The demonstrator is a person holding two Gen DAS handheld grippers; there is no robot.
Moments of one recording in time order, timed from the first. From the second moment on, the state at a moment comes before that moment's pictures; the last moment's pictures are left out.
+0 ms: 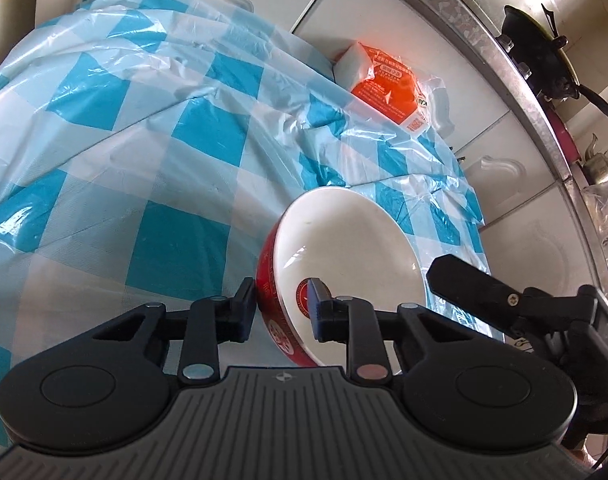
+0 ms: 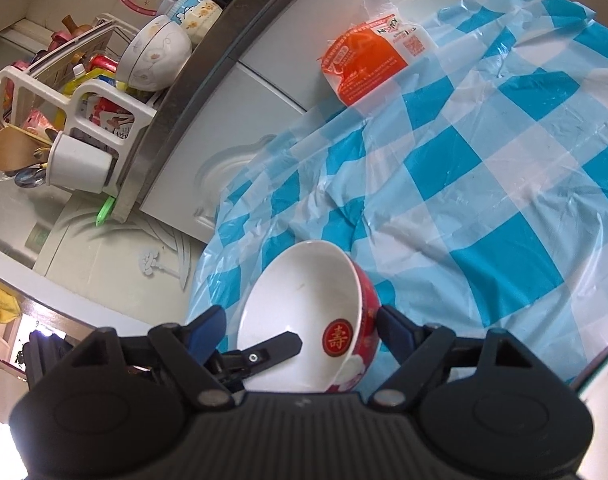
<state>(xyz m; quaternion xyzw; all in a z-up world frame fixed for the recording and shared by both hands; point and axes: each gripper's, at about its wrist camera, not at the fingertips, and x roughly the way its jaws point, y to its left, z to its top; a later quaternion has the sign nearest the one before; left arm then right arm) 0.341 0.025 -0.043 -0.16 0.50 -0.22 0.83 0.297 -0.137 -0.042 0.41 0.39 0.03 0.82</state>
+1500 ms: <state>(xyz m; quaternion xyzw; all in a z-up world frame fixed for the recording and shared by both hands) 0.221 -0.017 0.034 -0.13 0.40 -0.29 0.86 0.162 -0.182 0.045 0.41 0.27 0.05 0.87</state>
